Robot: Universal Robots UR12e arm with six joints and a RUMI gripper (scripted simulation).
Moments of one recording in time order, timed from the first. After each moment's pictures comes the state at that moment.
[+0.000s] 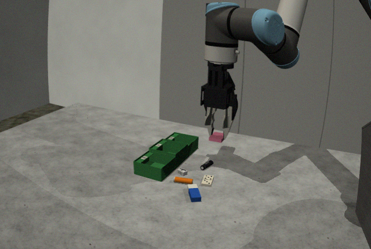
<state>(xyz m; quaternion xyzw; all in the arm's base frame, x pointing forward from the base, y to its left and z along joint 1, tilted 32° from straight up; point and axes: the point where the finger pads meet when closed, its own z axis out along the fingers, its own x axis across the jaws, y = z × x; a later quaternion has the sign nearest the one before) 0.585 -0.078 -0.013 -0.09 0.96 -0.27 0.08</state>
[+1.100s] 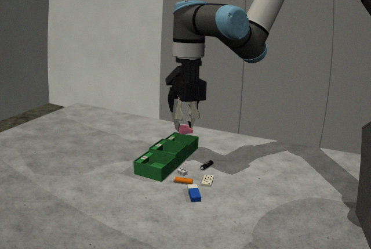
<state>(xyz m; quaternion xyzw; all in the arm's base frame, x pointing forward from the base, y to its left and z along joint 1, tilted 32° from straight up) 0.693 -0.060 0.003 -0.46 0.84 -0.28 -0.04</state>
